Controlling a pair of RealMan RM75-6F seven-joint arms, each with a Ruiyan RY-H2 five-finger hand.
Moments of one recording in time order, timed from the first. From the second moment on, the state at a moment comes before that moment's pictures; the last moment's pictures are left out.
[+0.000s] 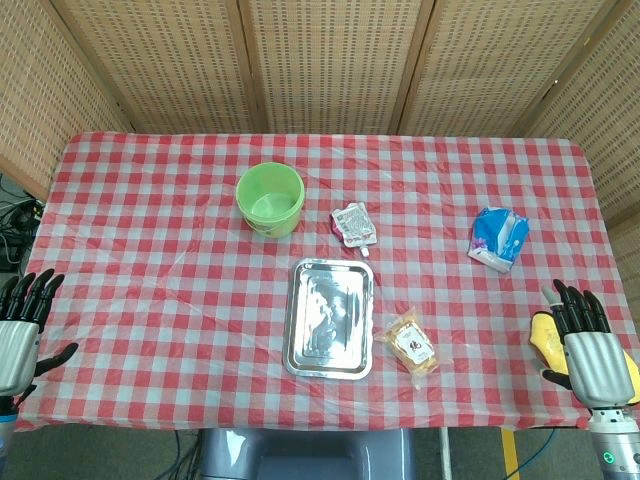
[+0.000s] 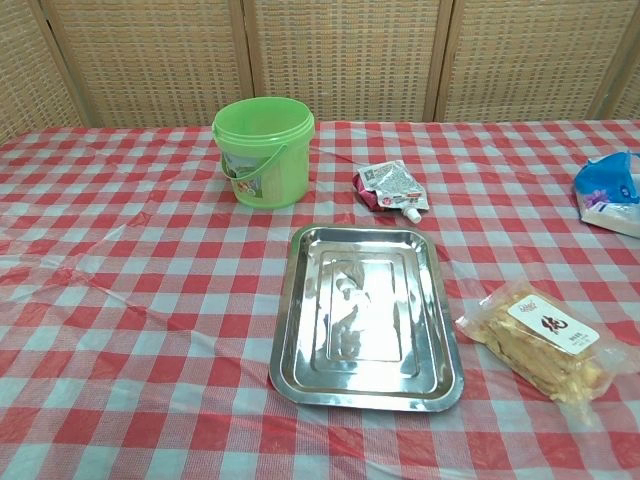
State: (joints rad) left arm -0.08 -1.19 -0.04 -1.57 1.56 1.55 0.16; right arm 0.07 -1.13 0.05 -1.60 -1.56 1.52 -0.08
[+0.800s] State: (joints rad) left arm -0.08 -1.17 -0.04 -1.59 1.55 1.55 0.15; right arm 0.08 -1.13 0.05 -1.61 -1.56 1.51 -0.08
